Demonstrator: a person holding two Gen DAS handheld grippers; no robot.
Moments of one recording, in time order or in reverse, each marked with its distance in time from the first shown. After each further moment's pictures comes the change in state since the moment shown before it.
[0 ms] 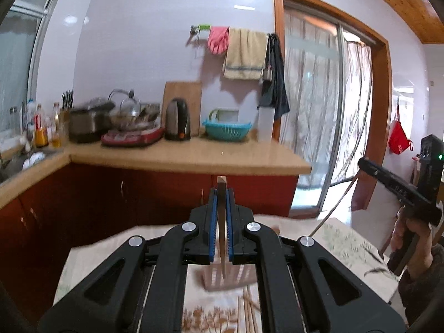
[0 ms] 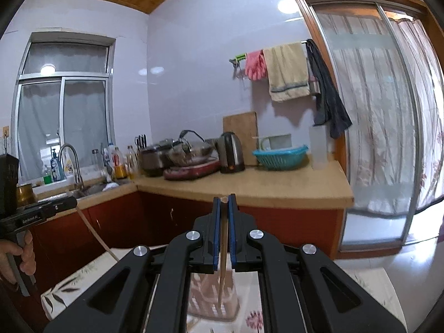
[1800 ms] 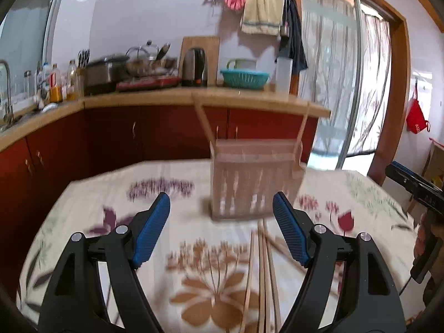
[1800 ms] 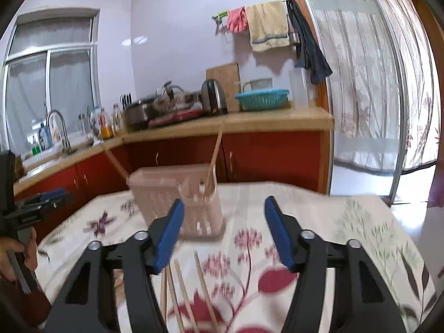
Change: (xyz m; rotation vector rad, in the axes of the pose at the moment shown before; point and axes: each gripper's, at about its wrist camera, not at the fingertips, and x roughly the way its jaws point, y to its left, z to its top) left arm 0.008 -0.005 -0.157 -0.040 0.179 0.100; right arm -0.039 -0.014 -0.147 0.035 0.207 -0.085
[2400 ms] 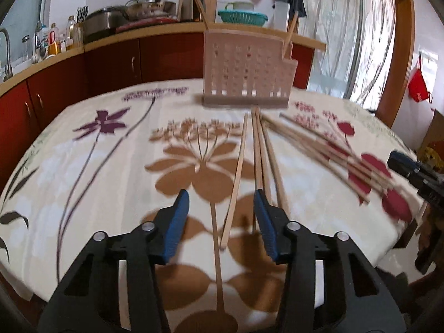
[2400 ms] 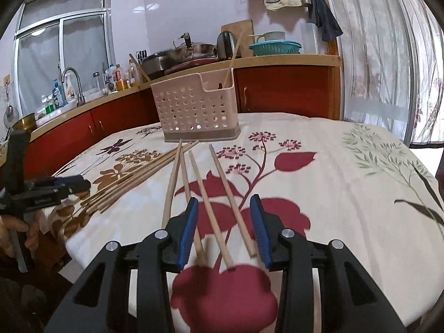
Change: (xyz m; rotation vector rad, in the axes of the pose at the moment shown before) left arm -0.007 -0.011 -0.138 0.005 0.235 -0.005; right arm -0.033 0.003 -0.124 -0.032 0.171 0.069
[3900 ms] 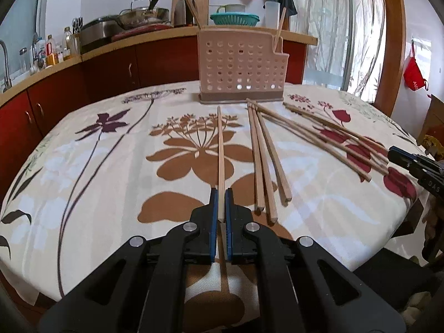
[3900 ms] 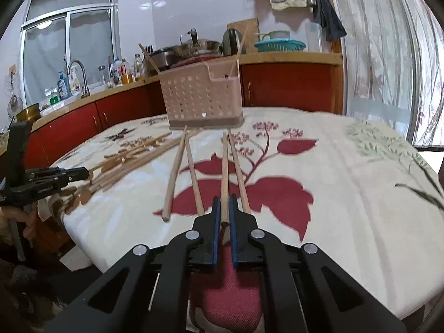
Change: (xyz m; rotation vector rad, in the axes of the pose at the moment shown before) left arm -0.010 -0.003 -0.016 0.059 -0.046 0.014; right arm -0.012 0.003 -0.019 -0.033 -0.015 0.005
